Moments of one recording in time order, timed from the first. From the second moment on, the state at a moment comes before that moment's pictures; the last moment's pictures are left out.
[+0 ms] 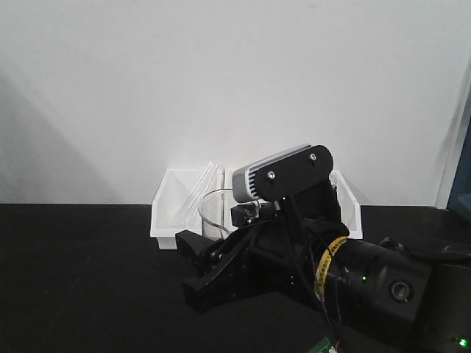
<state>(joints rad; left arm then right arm) -0.13 -0.01 0.03 0.05 0.01 0.09 0.78 1.34 -1.08 -0.67 0.07 0.64</state>
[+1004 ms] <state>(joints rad) -0.13 -0.01 0.03 0.05 0.01 0.09 0.78 1.34 -1.08 -0.67 0.07 0.64</state>
